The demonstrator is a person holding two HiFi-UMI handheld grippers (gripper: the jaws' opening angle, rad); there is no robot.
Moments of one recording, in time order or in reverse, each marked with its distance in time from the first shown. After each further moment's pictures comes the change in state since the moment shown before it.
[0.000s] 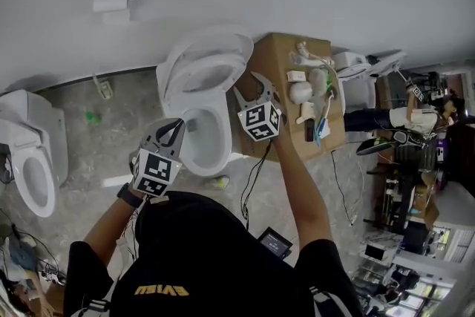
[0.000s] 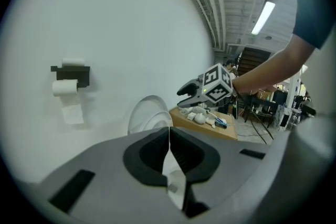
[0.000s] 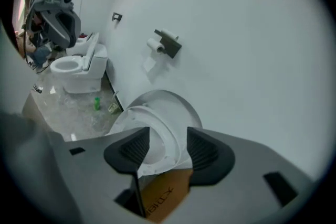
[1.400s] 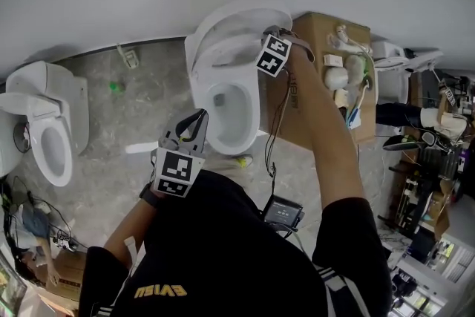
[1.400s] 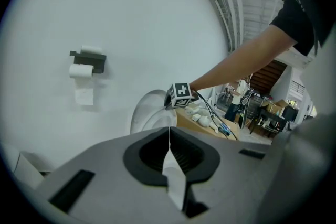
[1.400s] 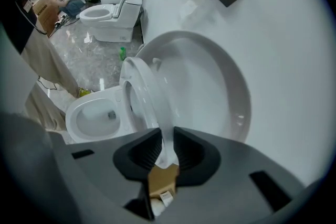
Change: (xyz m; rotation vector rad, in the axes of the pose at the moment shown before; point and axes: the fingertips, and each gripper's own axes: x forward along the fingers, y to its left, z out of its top) left arm -0.011 -0.013 -0.017 -0.166 0.012 0.081; right arm 0.145 0.005 -0.044 -0.461 0.383 0.276
